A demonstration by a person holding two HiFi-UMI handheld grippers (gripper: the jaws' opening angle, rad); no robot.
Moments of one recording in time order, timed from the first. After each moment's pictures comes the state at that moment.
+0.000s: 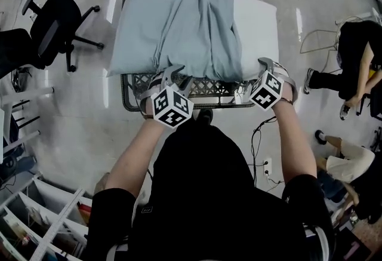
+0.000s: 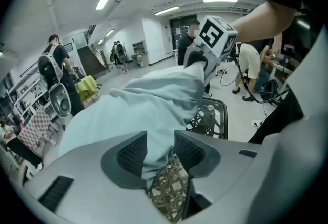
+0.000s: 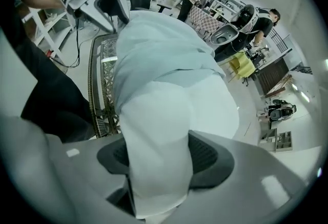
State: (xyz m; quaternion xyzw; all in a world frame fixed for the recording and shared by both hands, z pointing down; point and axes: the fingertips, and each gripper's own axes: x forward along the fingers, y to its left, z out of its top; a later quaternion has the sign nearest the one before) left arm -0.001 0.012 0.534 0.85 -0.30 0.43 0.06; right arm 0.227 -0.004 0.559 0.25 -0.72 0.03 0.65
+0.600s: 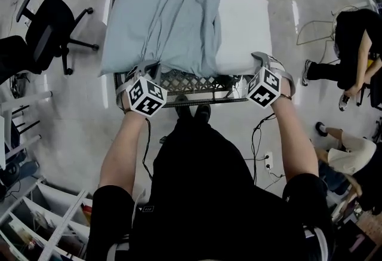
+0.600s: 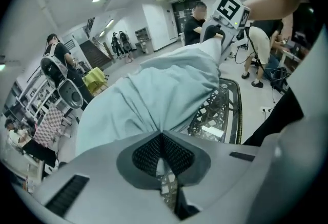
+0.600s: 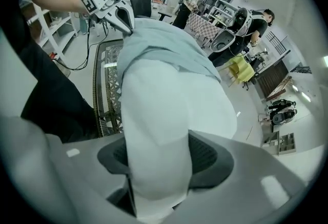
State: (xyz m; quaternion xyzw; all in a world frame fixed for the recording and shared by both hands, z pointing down) left arm -0.072 -0.011 0.557 0.80 -0.33 0.50 0.05; right arm 0.224 0.002 0.547 0.25 -0.74 0.03 0.62
